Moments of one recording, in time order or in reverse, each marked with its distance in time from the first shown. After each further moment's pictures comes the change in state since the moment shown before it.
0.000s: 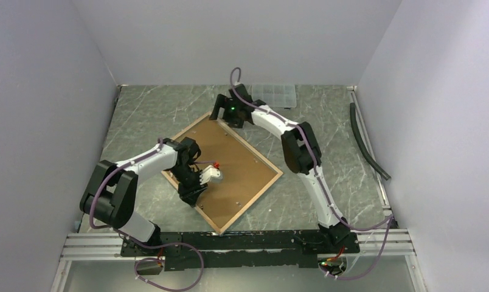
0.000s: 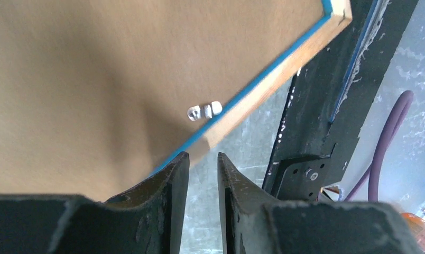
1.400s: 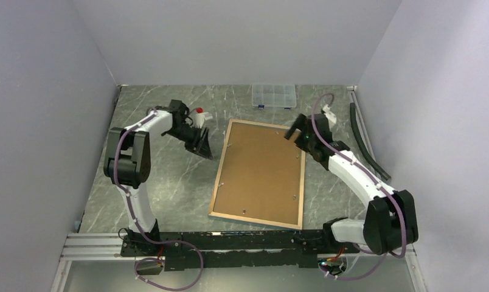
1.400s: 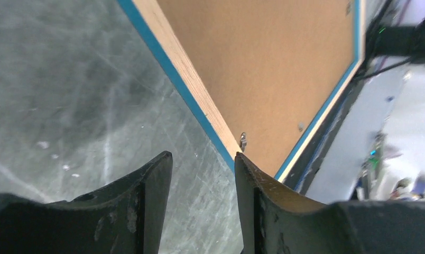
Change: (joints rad) left arm 0.291 0.414 0.505 0.177 0.344 -0.626; right arm -0.216 -1.152 -1.140 0.105 0.372 -0.012
